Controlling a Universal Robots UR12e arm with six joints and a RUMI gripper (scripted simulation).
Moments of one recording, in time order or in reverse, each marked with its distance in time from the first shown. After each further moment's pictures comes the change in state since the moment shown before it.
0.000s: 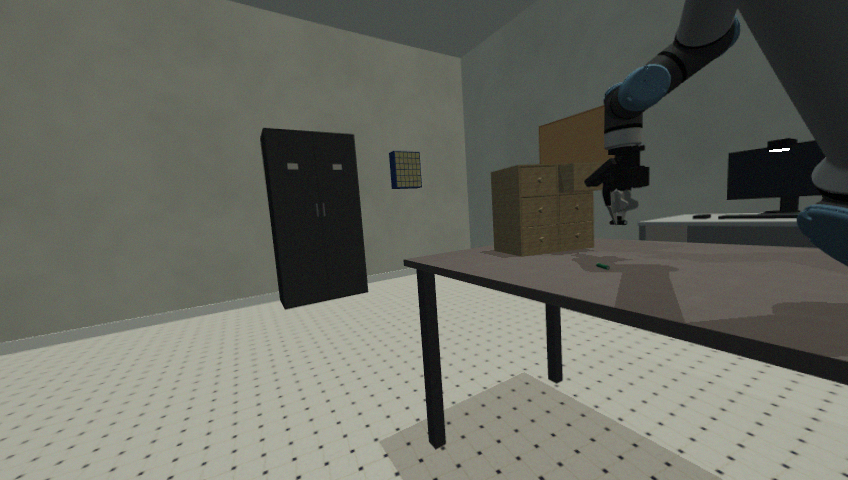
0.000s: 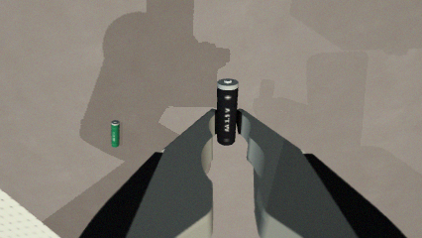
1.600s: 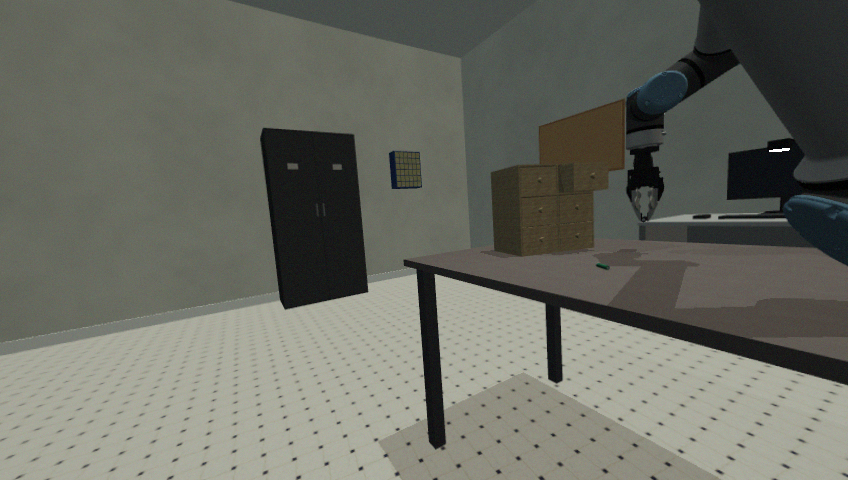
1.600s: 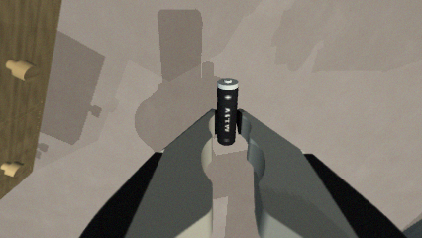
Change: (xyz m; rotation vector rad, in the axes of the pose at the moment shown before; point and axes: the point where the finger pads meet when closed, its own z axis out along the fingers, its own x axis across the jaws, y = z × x) arm 0.117 -0.009 -0.001 0.005 0.005 1.001
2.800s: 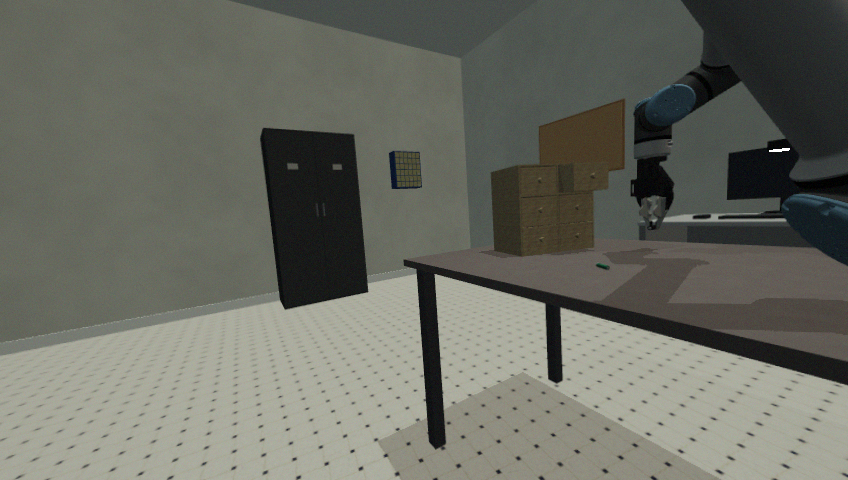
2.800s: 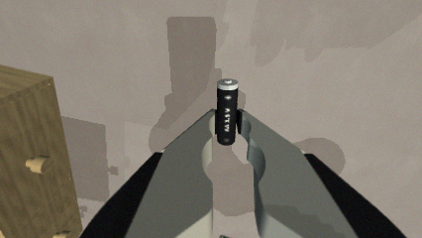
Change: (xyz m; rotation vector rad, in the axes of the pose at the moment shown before) arm 0.021 -0.029 0.029 -0.005 -0.002 0.315
